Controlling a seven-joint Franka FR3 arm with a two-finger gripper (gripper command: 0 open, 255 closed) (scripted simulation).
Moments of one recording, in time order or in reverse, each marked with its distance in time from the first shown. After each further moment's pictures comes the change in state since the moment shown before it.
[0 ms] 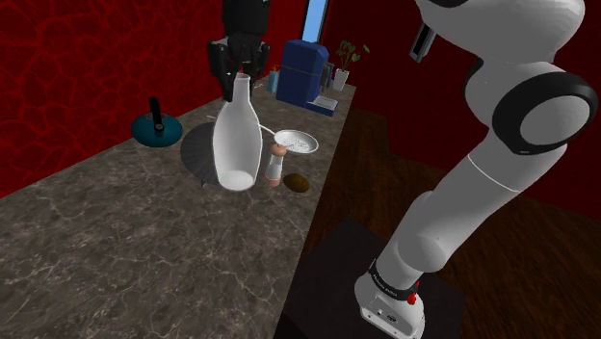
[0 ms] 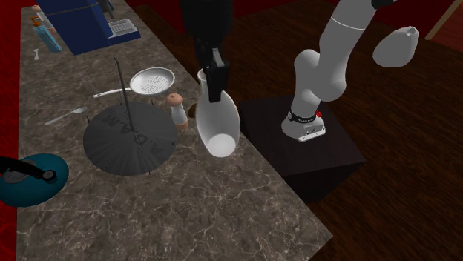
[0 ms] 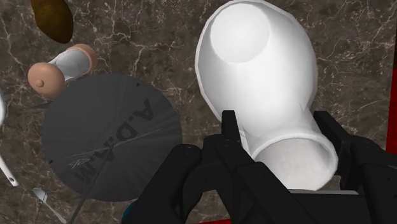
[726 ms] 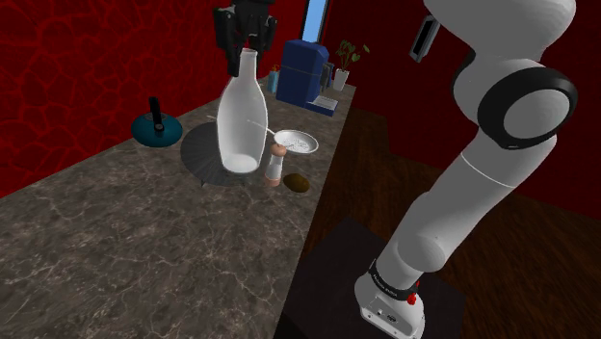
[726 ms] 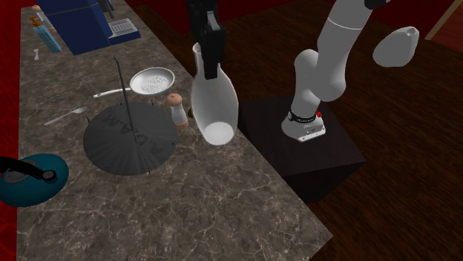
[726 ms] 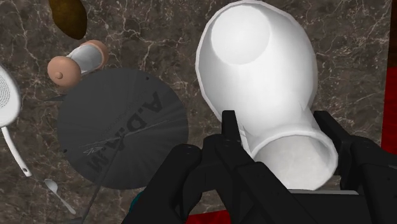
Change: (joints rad) arm -0.008 0.061 -0.001 0.188 -0.024 -0.132 -0.006
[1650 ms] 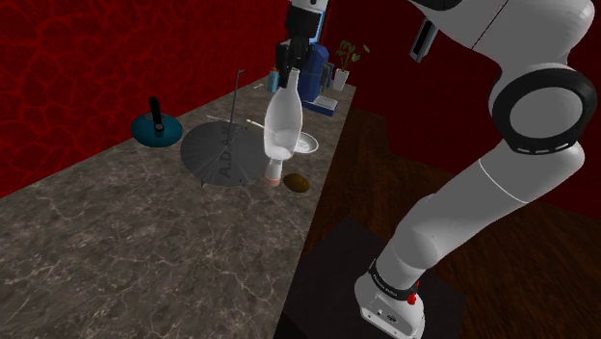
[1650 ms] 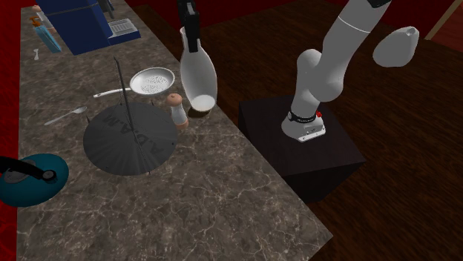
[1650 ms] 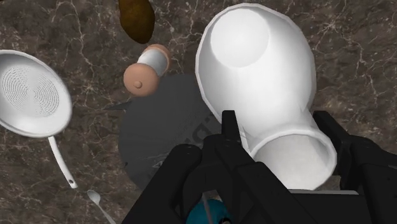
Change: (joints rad) arm -0.133 -0.164 -0.245 -0.310 0.021 0.145 -0.381
